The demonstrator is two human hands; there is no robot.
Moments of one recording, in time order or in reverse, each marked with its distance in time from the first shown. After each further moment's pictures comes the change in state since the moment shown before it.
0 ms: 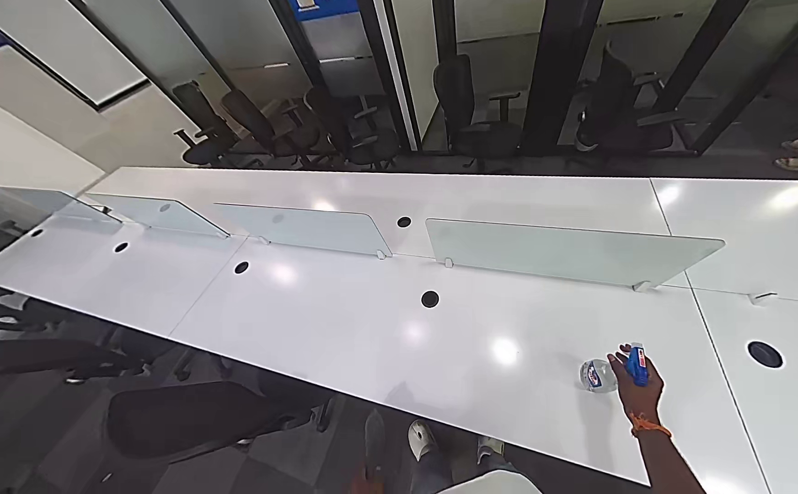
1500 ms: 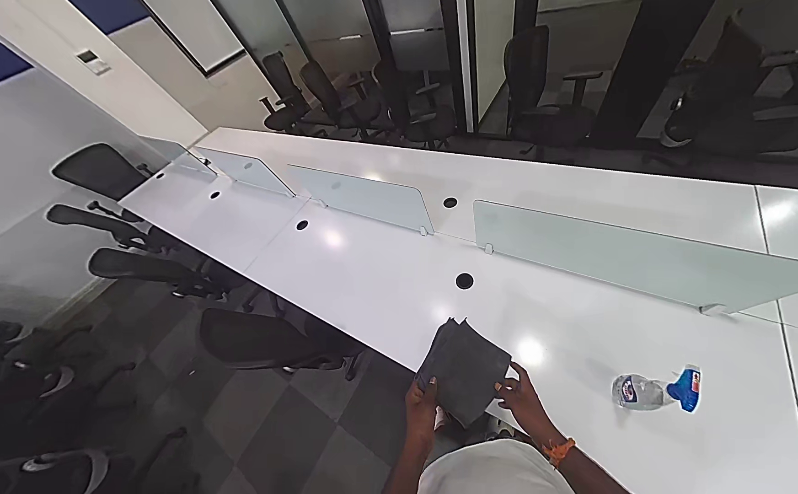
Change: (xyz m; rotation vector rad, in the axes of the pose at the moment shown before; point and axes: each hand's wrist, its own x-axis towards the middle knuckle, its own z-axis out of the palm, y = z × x) left_hand -0.096 0.151 -0.007 -1.164 -0.003 0.398; right_hand -0.180 -0.100 0.158 0.158 -0.924 0.518
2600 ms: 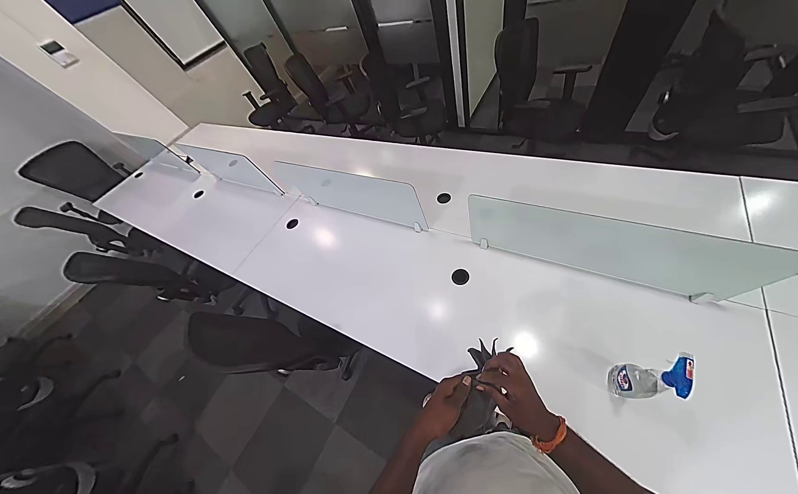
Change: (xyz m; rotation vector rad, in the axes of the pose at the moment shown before) left_hand 0.005 0.048 0.022 0.491 -0.836 0.054; right_hand -0.003 -0.046 0.011 -0.650 -0.050 -1.018
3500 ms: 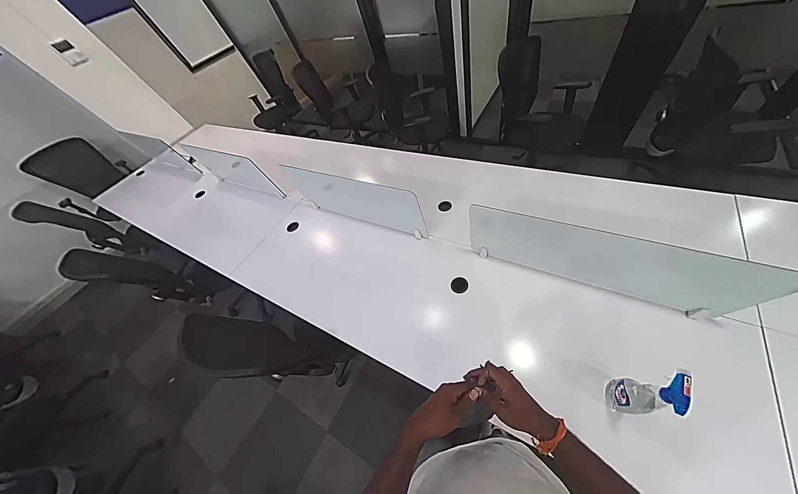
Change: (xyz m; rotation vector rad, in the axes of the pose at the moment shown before) left_hand 0.019 -0.005 -0.013 0.235 -0.191 0.008; right_hand 0.018 0.003 -0.008 0.338 -0.315 0.273
